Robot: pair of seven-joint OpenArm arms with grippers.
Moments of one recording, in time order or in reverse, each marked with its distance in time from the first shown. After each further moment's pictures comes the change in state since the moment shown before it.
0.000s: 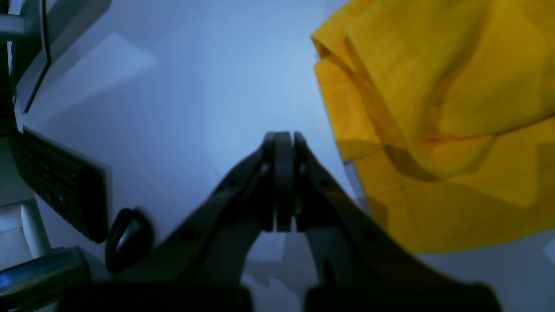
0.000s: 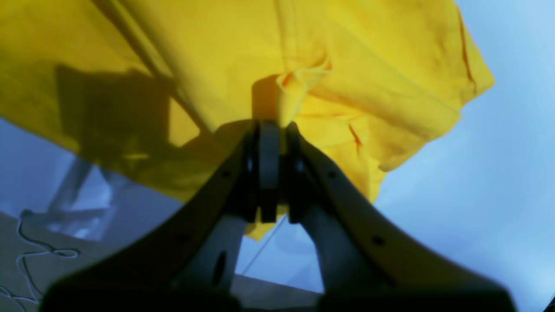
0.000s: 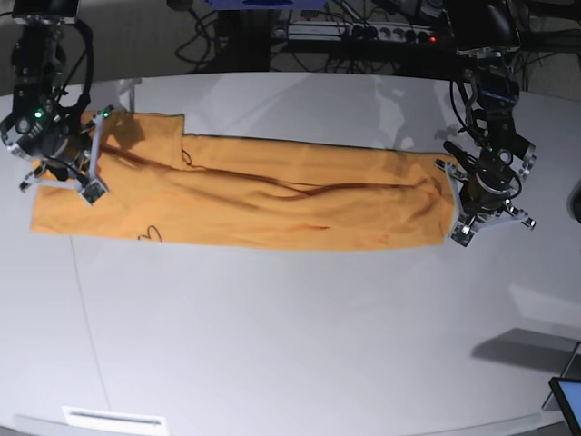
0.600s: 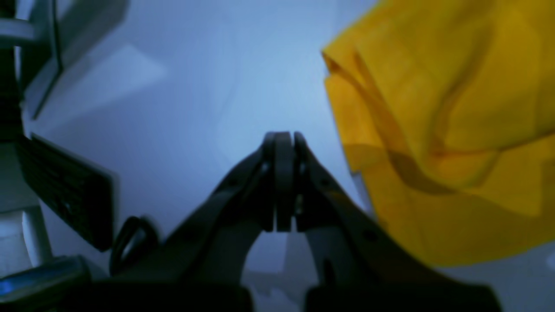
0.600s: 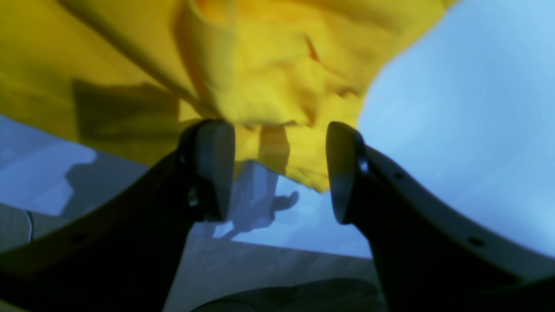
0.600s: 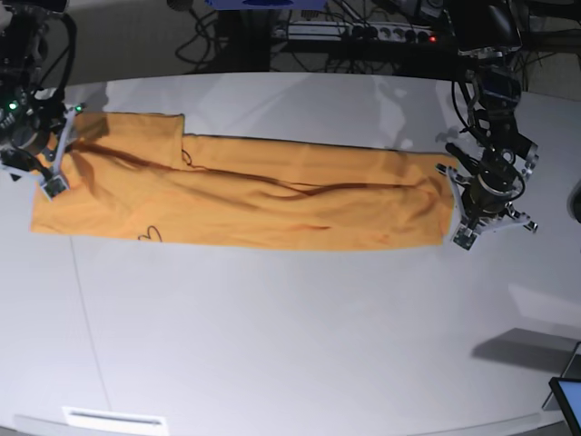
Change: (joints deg) left arm -0.1 0.0 -0.8 0.1 0.1 0.0 -3.4; right arm -1.8 0.1 10.1 0.0 -0.2 0.0 0.1
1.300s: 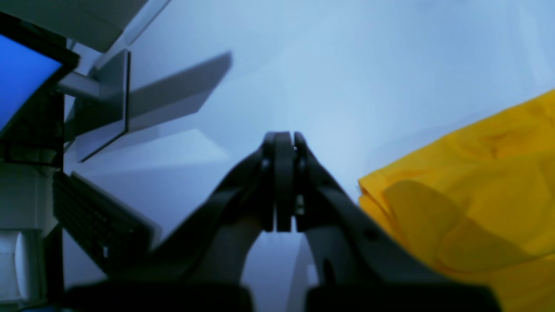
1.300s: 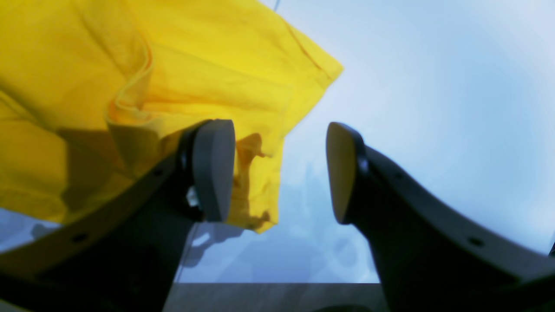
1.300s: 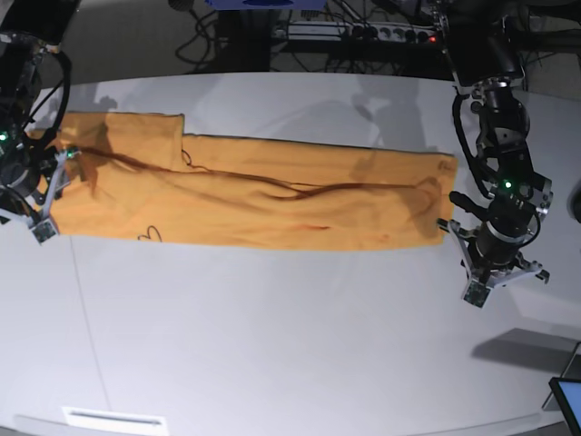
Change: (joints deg) left arm -11.6 1.3 0.1 4.8 -6.5 0.0 6.1; right arm 9.7 0.0 0.1 1.2 0.2 0.0 -2.5
